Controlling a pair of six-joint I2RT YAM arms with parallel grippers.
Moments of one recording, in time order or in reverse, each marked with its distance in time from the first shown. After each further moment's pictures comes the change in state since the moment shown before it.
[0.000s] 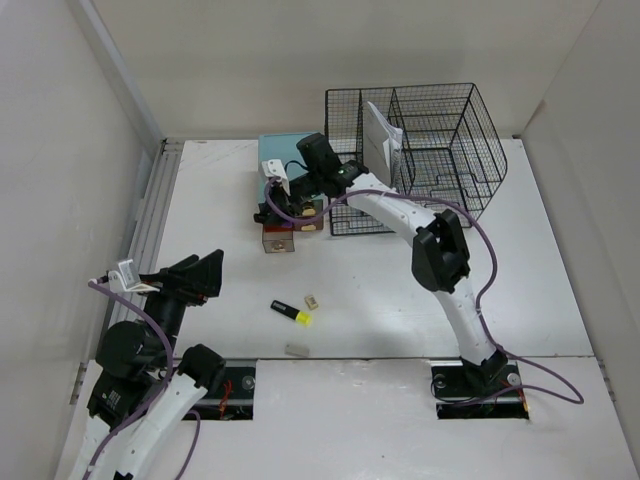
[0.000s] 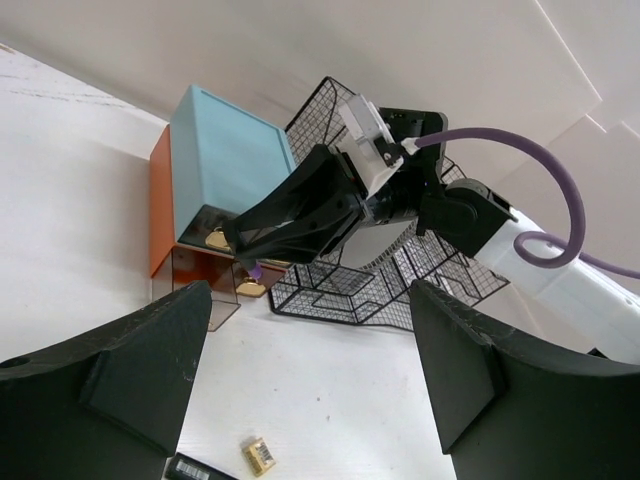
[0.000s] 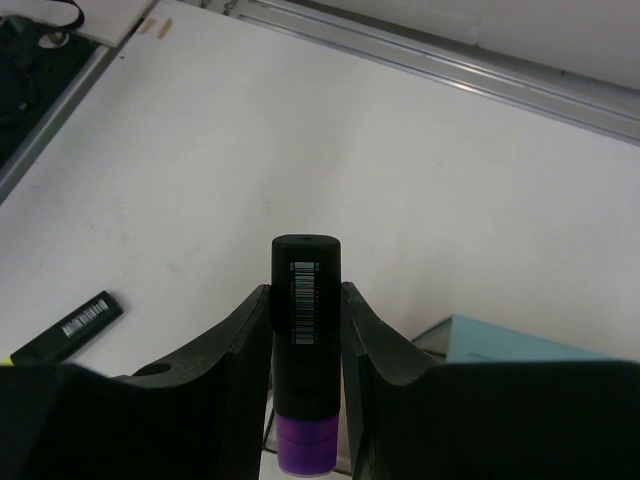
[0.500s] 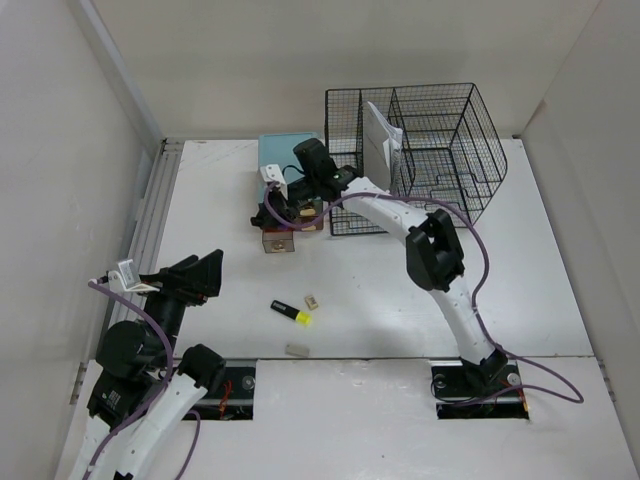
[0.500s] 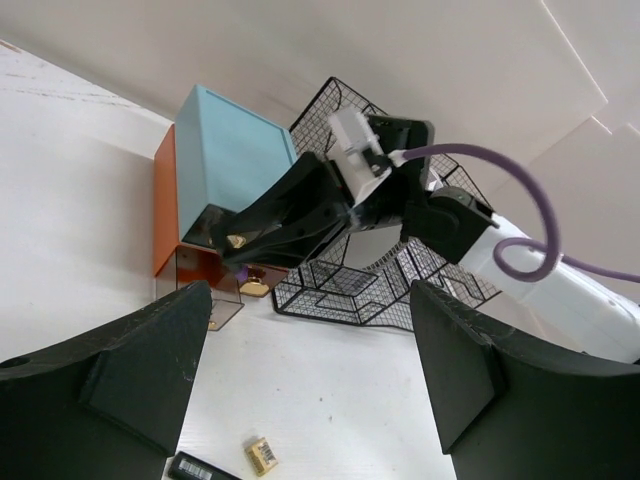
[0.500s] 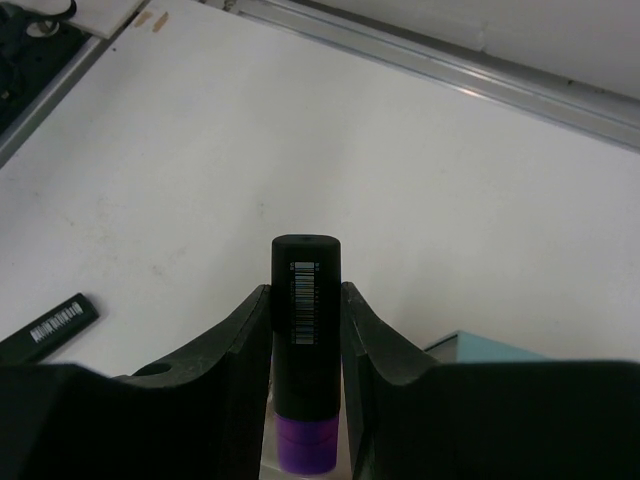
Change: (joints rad) left arm 0.000 0.000 0.000 -0.006 -0.010 0.000; right arm 0.007 0.041 -0.003 0.078 -0.051 -0.007
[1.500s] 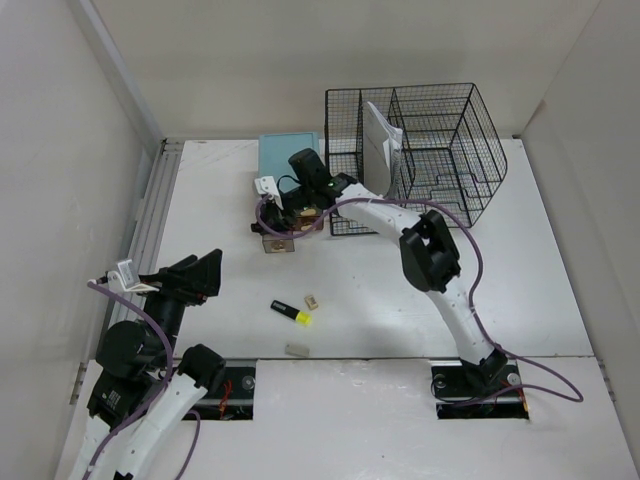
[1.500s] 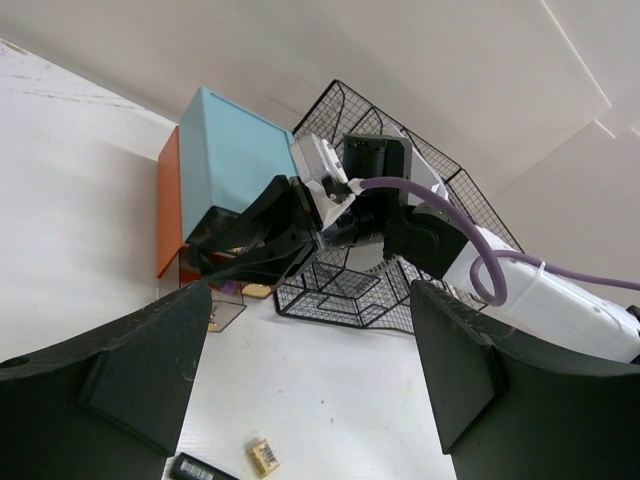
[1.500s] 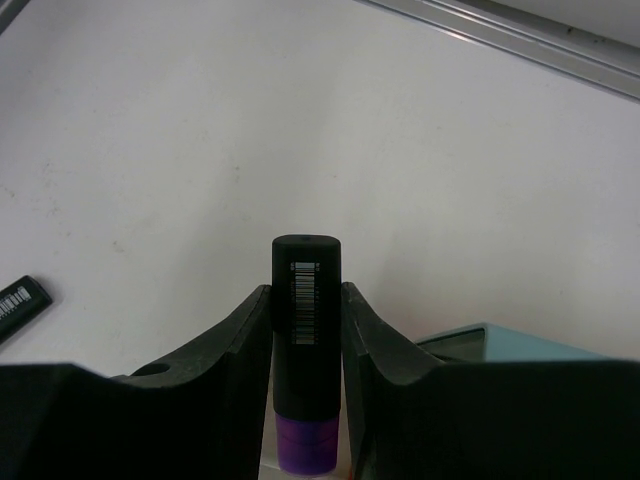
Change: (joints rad) left arm 0.000 0.000 0.000 0.000 -0.009 0.000; right arm 0.016 0.041 -0.031 0.011 0.114 -0.047
